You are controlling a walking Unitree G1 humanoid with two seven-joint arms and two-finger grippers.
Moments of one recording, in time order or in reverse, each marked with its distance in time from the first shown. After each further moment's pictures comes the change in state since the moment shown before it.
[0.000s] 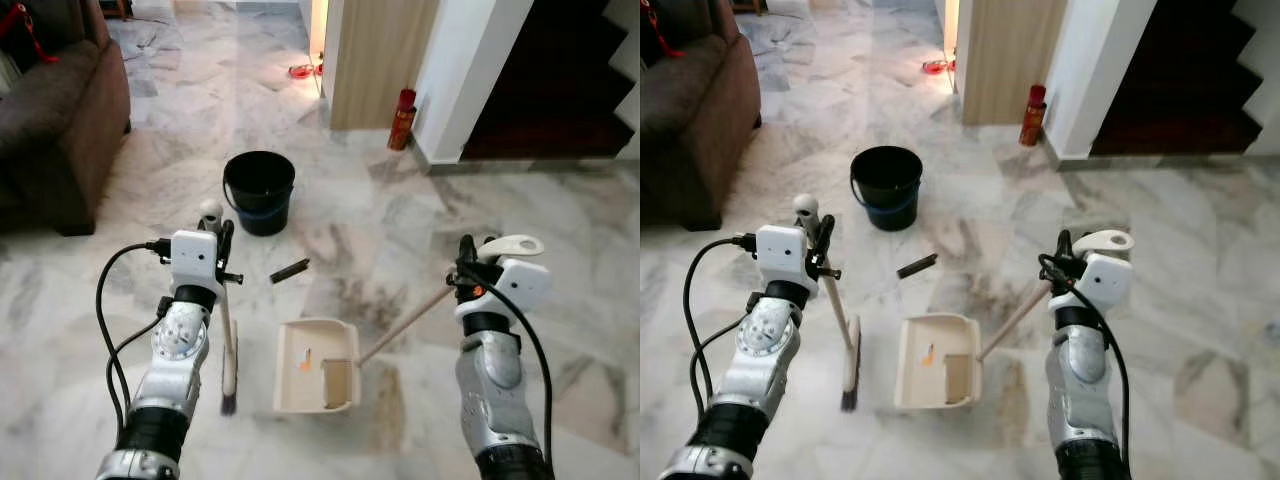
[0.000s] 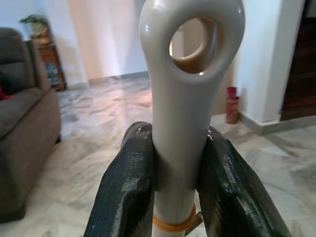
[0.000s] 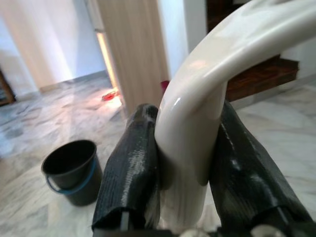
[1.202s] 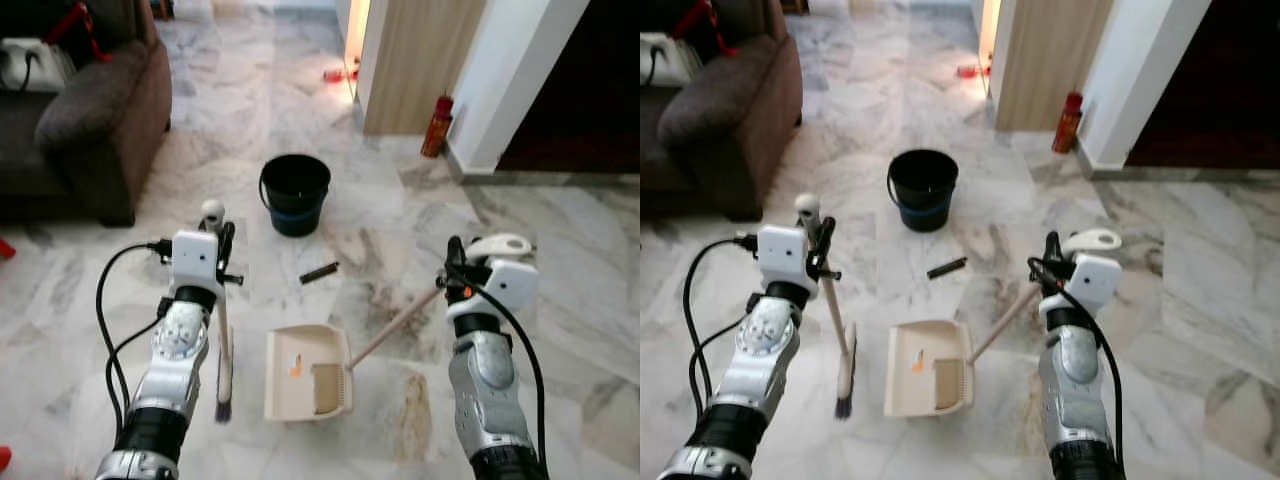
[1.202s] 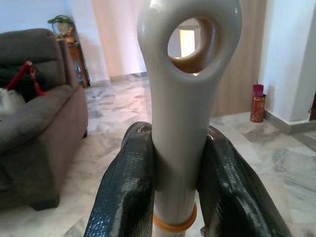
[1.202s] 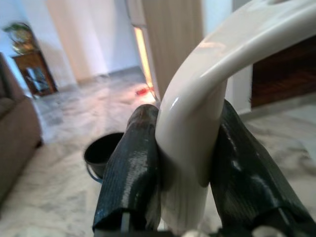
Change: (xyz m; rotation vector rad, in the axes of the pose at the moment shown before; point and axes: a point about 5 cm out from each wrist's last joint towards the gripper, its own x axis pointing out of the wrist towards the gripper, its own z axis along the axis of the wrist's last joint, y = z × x) left arm 0.000 -0.004 0.002 -0.007 -0.006 -0.017; right arm 0.000 0.007 0.000 -0.018 0.000 0.050
